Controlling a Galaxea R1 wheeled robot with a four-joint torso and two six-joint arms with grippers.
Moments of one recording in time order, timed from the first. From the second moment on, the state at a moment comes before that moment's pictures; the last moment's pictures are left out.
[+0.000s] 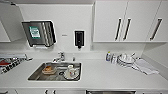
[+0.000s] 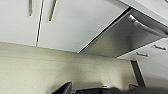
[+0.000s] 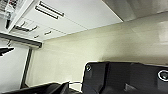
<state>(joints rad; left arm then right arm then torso) 1.19 1.80 -1.29 0.01 -0.18 -0.12 -1.26 2.09 -1.30 0.26 0.00 -0.20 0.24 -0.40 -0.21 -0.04</state>
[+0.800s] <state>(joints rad) 0.74 1.75 -1.06 0.02 0.28 -0.17 -1.16 2.05 -1.27 0.27 0.00 -0.06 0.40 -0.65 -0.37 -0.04</state>
